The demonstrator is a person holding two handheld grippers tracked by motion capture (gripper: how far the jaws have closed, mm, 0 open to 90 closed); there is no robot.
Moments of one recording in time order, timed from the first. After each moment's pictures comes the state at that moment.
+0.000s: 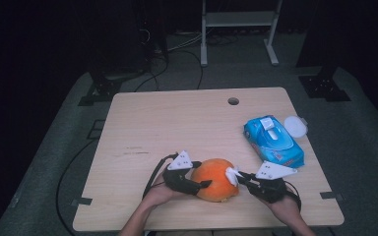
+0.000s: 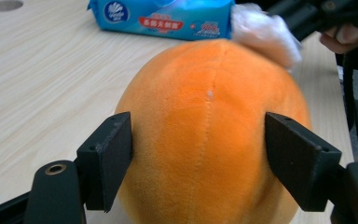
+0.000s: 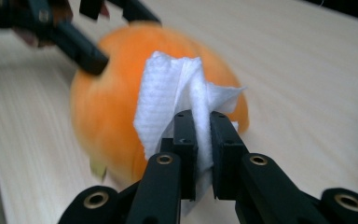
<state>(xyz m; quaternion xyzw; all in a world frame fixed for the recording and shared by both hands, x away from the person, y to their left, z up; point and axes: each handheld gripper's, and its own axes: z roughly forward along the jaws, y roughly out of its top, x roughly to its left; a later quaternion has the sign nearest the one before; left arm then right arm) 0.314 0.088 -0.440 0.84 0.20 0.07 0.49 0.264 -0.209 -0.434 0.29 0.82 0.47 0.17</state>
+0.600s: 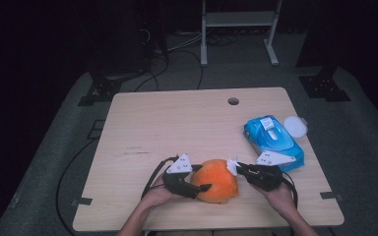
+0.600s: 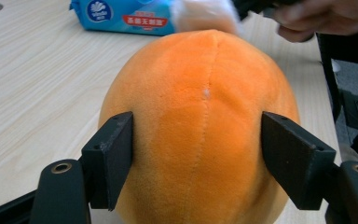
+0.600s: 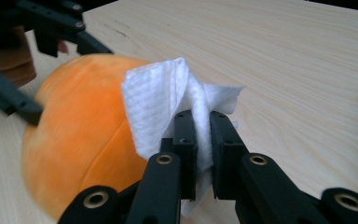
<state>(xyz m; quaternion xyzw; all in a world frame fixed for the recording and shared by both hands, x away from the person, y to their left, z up) 0.307 0.086 -0.441 0.85 0.16 0.06 0.49 0.296 -0.211 -0.437 0.34 0.79 0.49 0.14</state>
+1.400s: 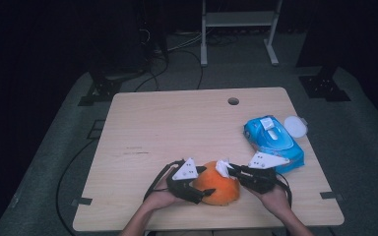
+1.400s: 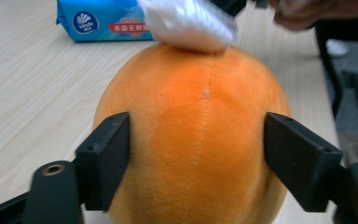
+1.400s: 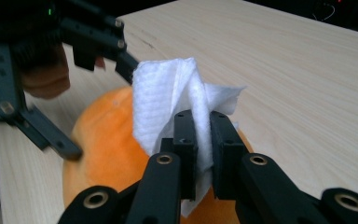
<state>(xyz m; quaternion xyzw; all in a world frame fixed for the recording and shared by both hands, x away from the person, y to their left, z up) 0.298 0.077 -0.437 0.86 0.13 0.08 0.49 0.285 -0.189 -0.423 0.29 0.80 0.50 0.15</state>
